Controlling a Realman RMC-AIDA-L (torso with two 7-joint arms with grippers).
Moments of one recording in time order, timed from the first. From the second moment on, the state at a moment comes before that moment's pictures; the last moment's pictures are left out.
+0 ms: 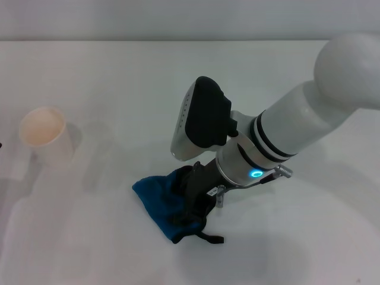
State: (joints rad) left arm -0.14 -2.08 2.78 0.14 -1.24 1.51 -0.42; right arm 0.82 2.03 -2.09 -0.88 -1.92 -0.97 2.29
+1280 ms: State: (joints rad) left arm -0.16 -2.08 2.77 0.14 -1.24 1.51 -0.42; right arm 0.82 2.03 -2.18 -0.81 -1.75 -0.82 2.08
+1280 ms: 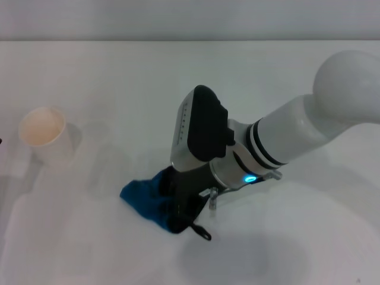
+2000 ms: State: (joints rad) left arm -0.15 -2.08 2.77 0.15 -1.24 1.51 -0.42; right arm 0.80 2.02 -1.98 -0.70 -1.86 -0.68 2.08
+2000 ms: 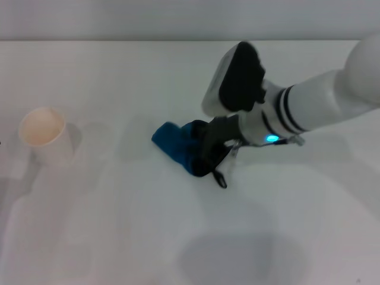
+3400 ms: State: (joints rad) left arm -0.16 -2.08 2.77 0.14 -1.24 1.51 -0.42; right arm 0.79 2.03 -1.94 -0.80 -1.85 -1.15 2.00
